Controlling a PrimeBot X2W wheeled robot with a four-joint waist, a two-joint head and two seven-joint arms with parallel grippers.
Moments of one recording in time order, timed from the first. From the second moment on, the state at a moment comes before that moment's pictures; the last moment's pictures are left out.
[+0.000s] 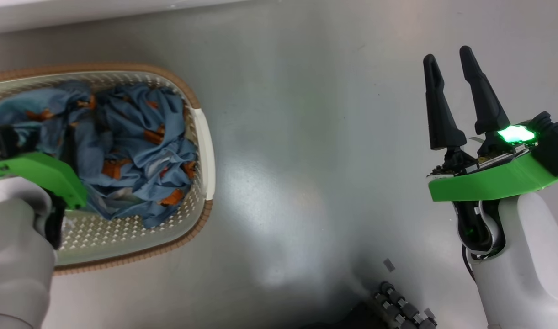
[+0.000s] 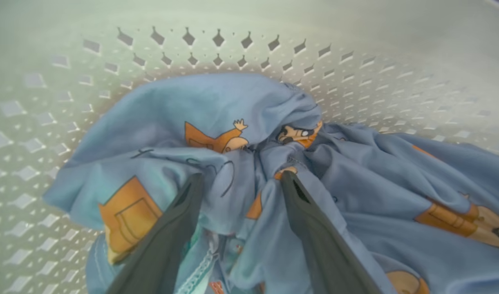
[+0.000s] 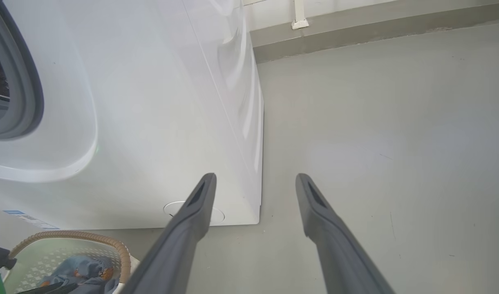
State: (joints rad) left arm -0.96 0.25 -0.34 1.23 -0.51 -0.13 -0.19; right arm -0.50 -0.15 0.11 0.06 0.48 0.13 -0.26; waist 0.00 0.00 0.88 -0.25
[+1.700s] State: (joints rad) left arm -0.92 0.23 -0.36 1.25 -0.64 -0.13 -0.19; right arm -0.50 -0.13 0.12 0.09 0.48 0.13 -0.26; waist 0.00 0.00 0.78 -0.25
